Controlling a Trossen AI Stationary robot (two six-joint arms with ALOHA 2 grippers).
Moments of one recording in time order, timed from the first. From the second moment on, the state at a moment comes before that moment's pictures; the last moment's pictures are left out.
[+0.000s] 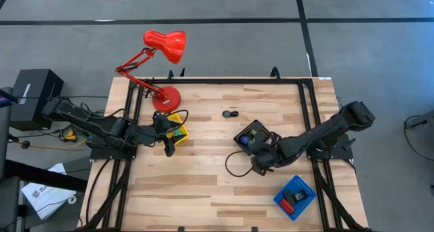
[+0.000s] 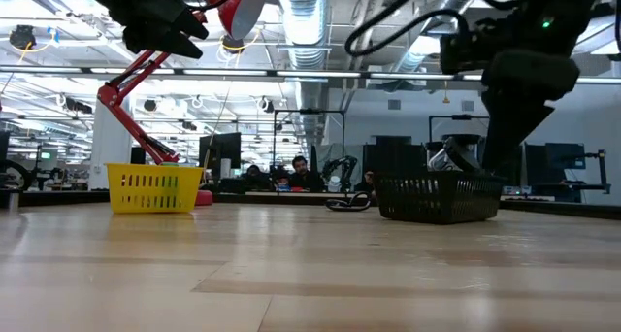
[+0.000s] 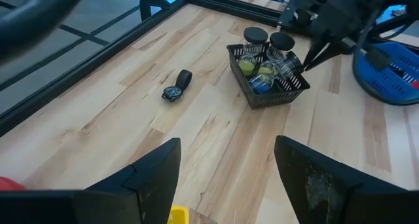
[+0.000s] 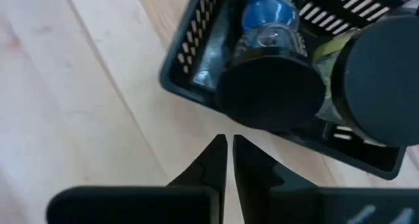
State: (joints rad) left arm -0.31 0.90 0.68 -0.35 -0.65 -0.46; right arm 0.39 1.56 0.95 -0.81 0.39 0.80
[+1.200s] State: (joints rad) left arm -0.07 1.82 0.92 0.41 -0.19 0.06; right arm 0.37 1.53 0.97 -0.81 0.36 0.74
